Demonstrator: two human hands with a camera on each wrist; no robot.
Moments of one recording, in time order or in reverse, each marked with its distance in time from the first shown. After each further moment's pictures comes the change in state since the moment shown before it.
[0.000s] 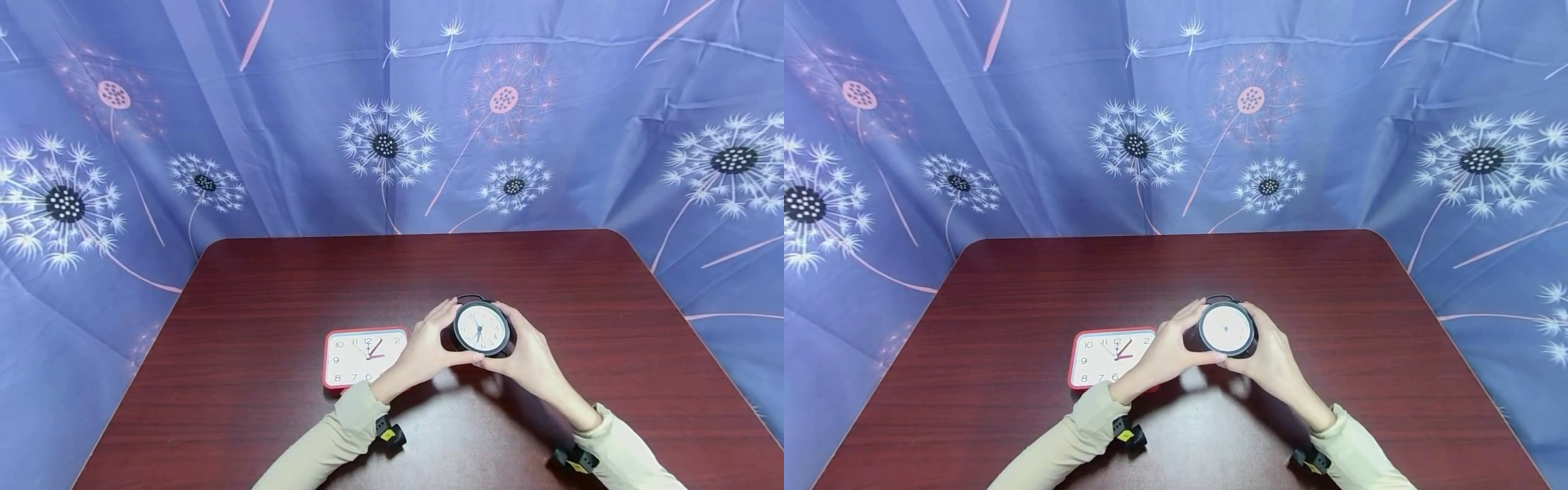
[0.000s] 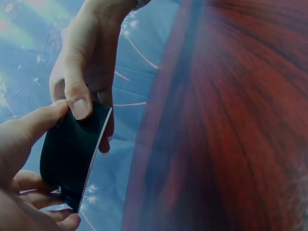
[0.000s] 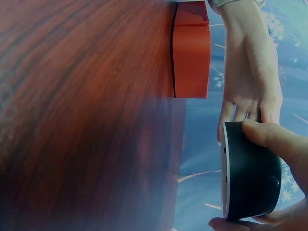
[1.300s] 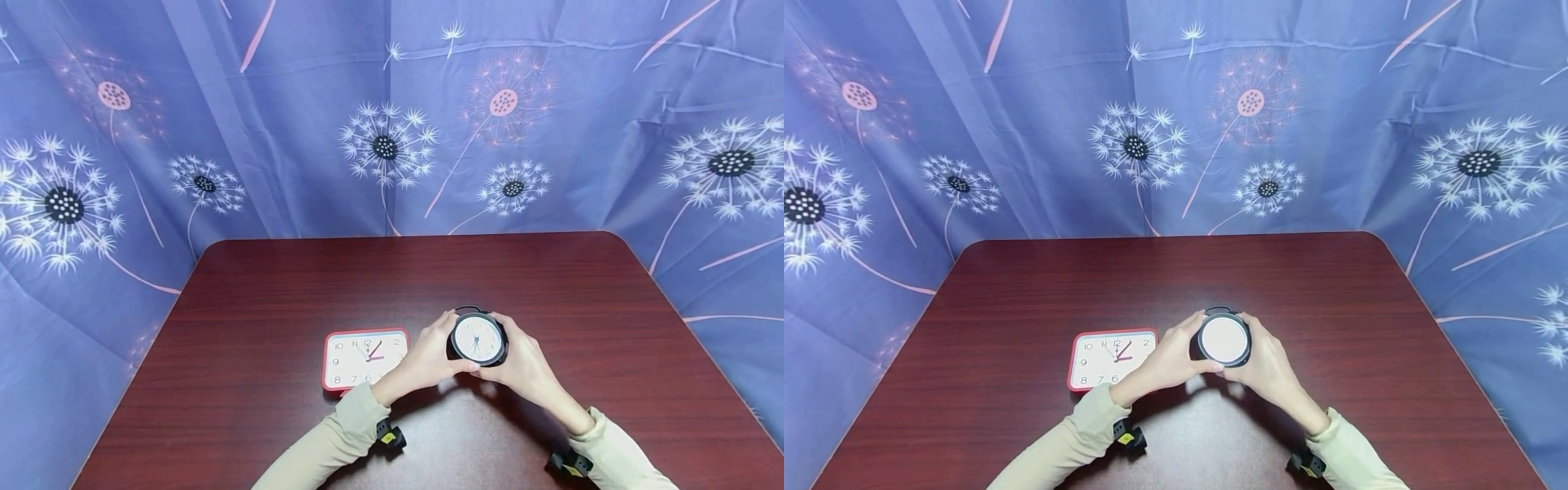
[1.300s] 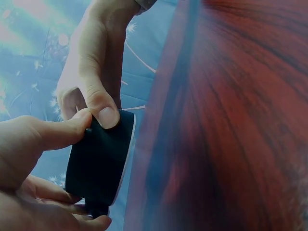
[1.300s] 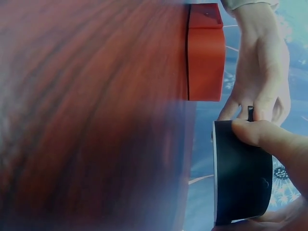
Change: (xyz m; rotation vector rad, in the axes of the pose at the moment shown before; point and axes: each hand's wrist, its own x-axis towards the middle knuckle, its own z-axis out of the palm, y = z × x) left_hand -0.003 0.002 0.006 0.146 -0.091 -0.037; right_hand -0.004 0.003 0.012 -0.047 -0.051 0.036
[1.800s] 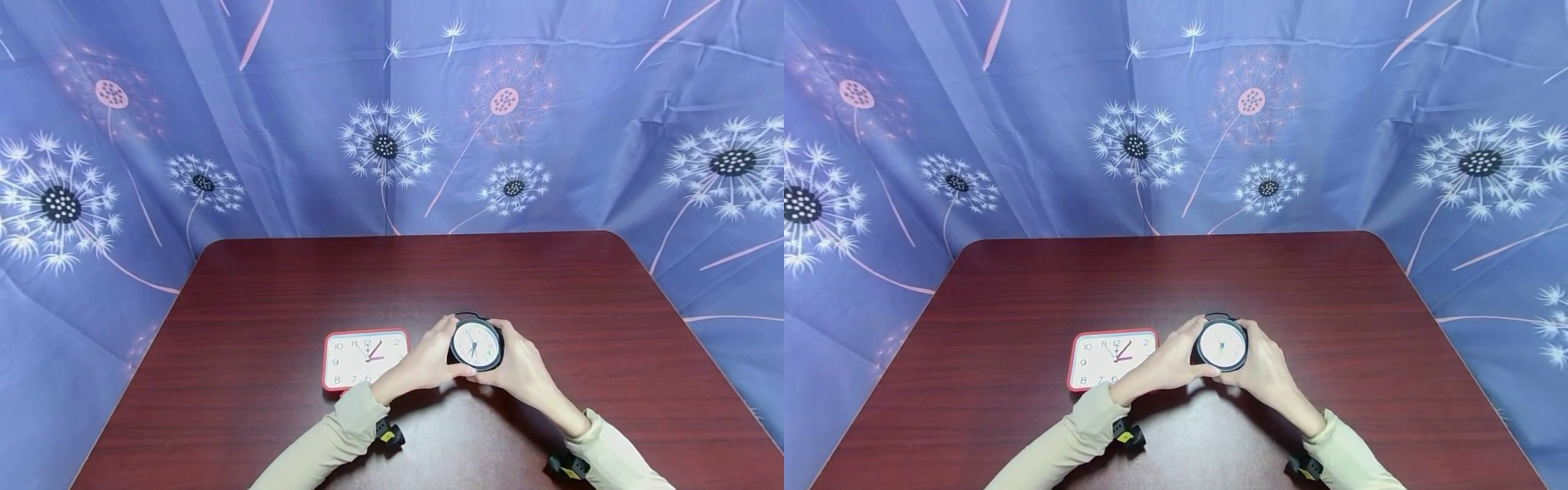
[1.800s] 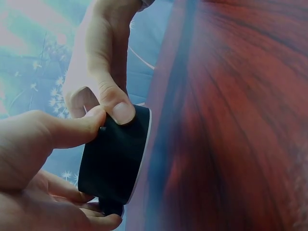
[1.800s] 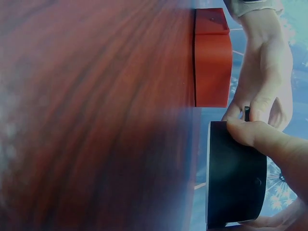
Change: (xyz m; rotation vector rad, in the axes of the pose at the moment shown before) left_hand -0.001 -0.001 0.001 0.079 -0.144 -0.059; right_hand -0.002 0.002 0.008 -0.053 -0.022 0.036
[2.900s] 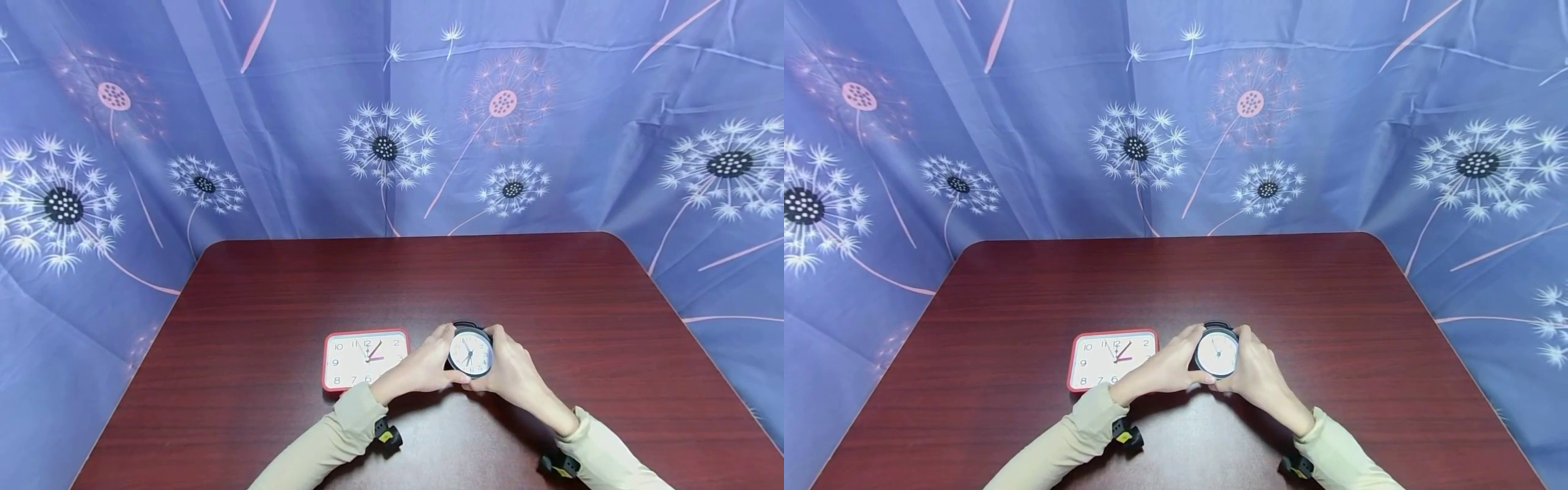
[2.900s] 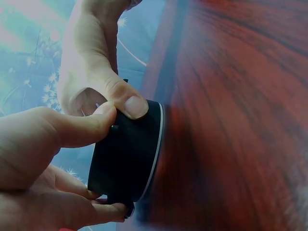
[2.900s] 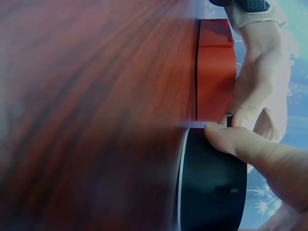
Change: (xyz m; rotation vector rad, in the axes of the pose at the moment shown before) left_hand -0.002 -0.004 0.004 0.041 -0.096 -0.005; right_hand 0.000 -0.010 0.007 -0.084 -0.033 -0.010
